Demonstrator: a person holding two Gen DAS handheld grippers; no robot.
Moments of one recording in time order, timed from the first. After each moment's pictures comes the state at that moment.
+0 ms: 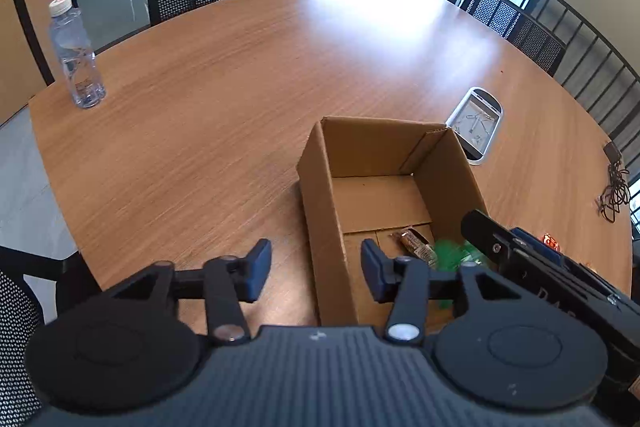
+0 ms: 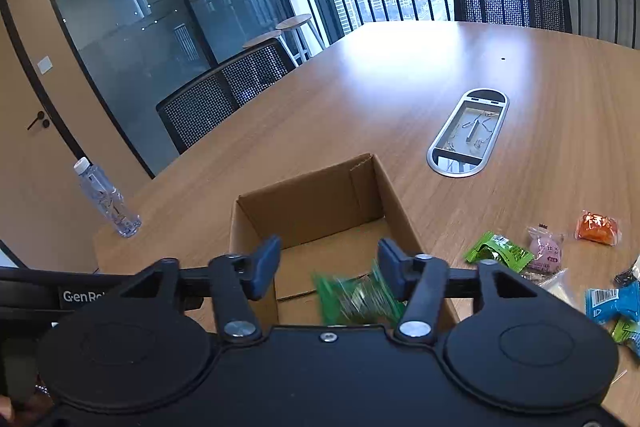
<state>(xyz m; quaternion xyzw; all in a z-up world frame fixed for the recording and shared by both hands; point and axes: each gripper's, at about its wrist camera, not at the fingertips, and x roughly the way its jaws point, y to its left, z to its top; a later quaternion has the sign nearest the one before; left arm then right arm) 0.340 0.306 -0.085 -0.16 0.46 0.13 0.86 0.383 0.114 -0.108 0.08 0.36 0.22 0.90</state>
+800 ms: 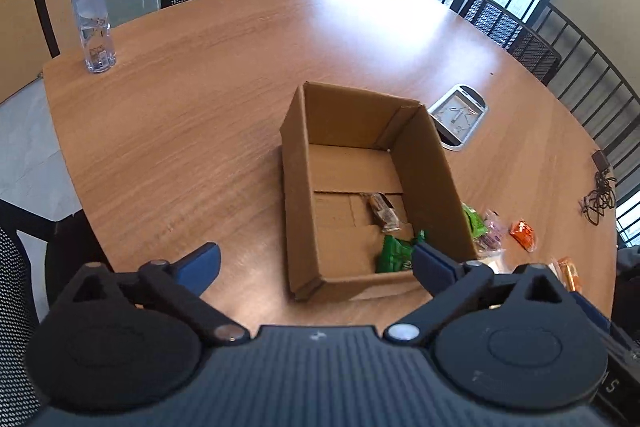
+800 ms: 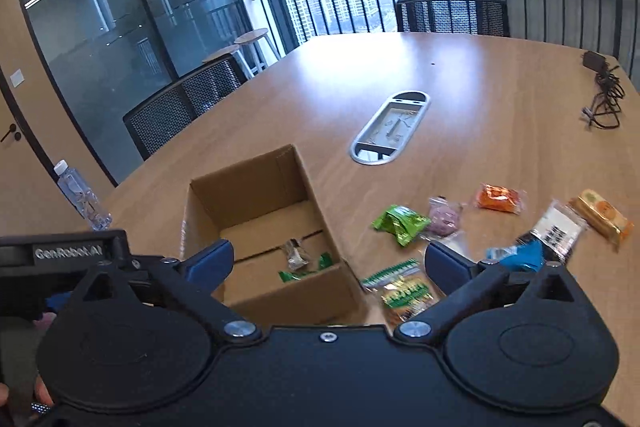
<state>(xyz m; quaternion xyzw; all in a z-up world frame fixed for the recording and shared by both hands) 0.300 0.264 -0.080 -0.19 0.45 0.14 0.86 0.325 0.036 -0.099 0.08 0.35 0.16 0.92</state>
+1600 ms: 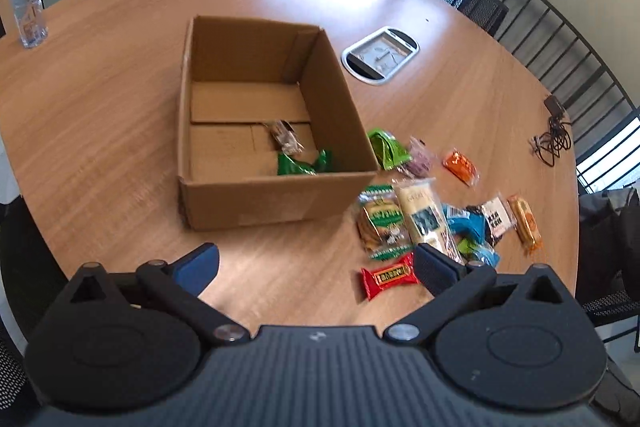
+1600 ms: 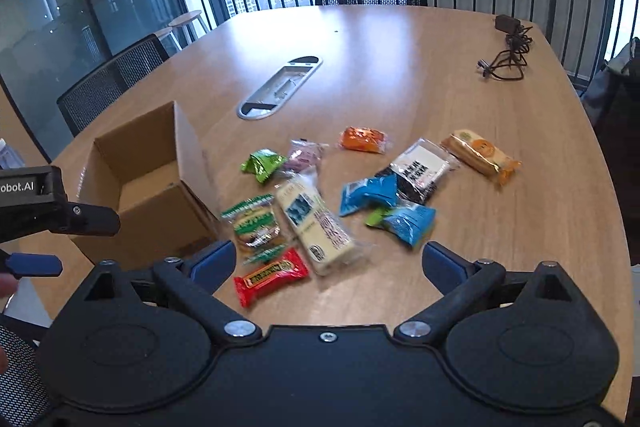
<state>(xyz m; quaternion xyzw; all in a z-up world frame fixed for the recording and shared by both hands) 0.296 0.177 -0.108 -0.19 0.48 0.07 0.85 0.291 -0.064 -0.141 0.06 0.39 0.07 0.92</state>
